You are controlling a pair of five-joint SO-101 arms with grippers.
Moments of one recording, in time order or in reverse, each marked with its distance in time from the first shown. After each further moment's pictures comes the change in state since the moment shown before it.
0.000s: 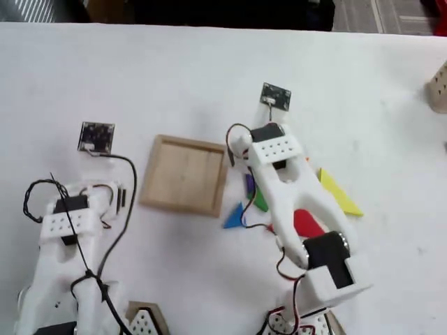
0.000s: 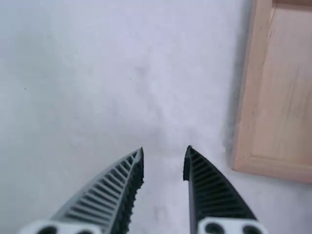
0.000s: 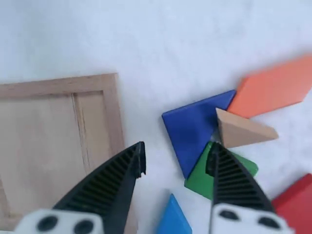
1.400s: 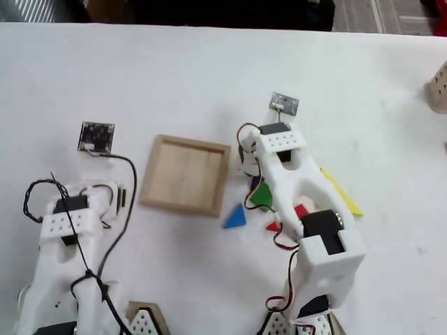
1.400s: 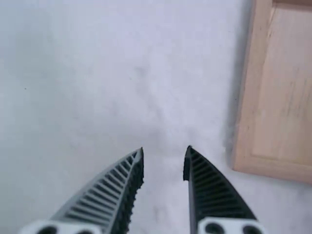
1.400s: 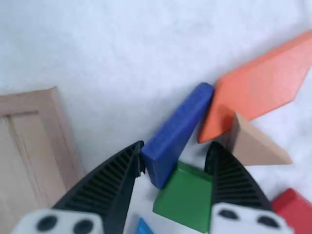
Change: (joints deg) left arm 0.0 0.0 0.0 0.0 0.0; right arm 4.7 11.5 -5.0 0.4 2.1
